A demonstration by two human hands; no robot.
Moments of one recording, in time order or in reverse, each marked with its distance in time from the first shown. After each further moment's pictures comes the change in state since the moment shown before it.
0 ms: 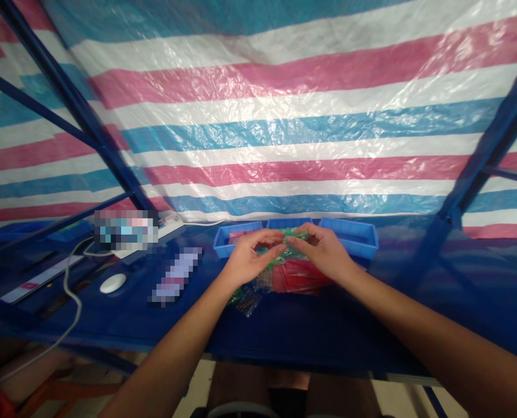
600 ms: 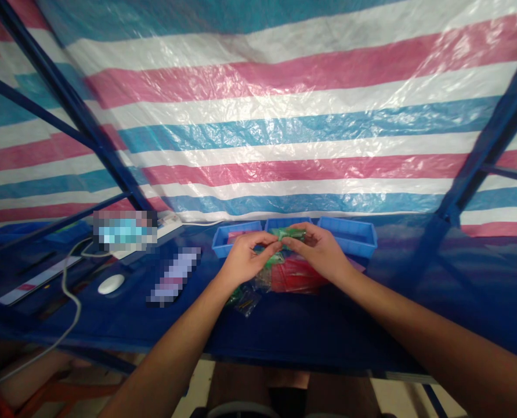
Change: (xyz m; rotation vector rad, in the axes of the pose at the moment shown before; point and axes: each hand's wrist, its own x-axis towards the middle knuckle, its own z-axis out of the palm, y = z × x) left_hand 0.000 0.002 -0.003 0.170 0.001 0.072; right_hand -0.002 0.001 0.005 0.087 0.012 0.028
